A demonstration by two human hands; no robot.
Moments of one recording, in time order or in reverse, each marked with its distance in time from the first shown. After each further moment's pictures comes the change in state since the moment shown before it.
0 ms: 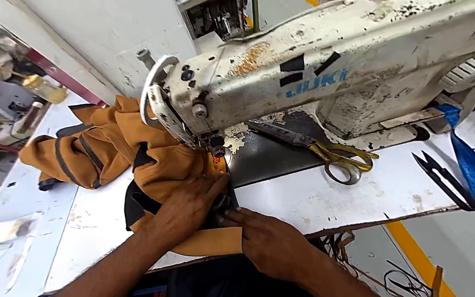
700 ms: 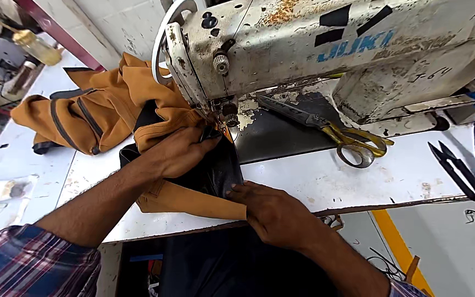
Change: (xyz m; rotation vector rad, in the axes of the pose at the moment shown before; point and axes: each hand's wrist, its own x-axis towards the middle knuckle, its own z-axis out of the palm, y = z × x) left_hand 0.034 -0.033 -0.050 -0.537 -0.229 -0.449; right_hand -0.001 0.003 -0.010 0.115 0.046 0.092
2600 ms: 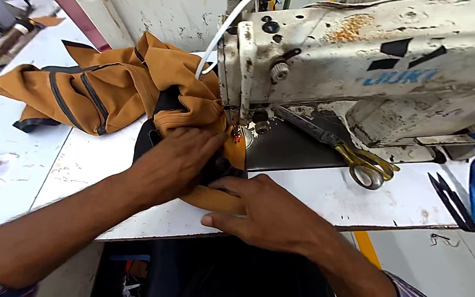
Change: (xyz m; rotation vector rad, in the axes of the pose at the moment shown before) left_hand -0.041 -0.033 0.009 0.483 0.229 0.466; right_hand 0.087 -0.039 -0.042 0.239 -0.394 0.498
